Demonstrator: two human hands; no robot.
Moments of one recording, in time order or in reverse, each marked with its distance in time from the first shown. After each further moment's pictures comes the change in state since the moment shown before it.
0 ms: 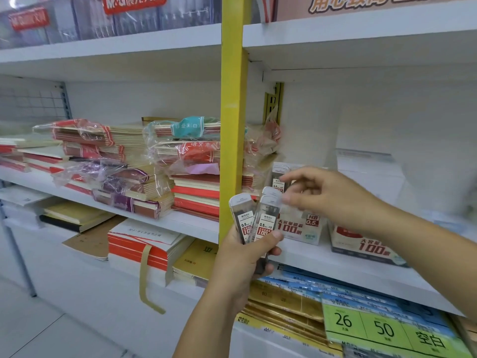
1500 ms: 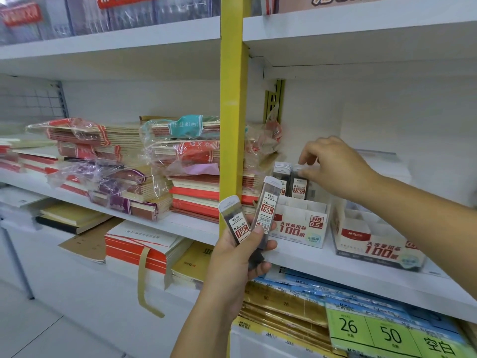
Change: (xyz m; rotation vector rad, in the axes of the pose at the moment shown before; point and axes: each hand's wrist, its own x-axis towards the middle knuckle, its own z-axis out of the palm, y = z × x) left_hand 0.010 -0.010 -0.014 -0.083 0.003 -0.003; right_hand 0.062 0.032 -0.023 -0.687 0.306 -0.147
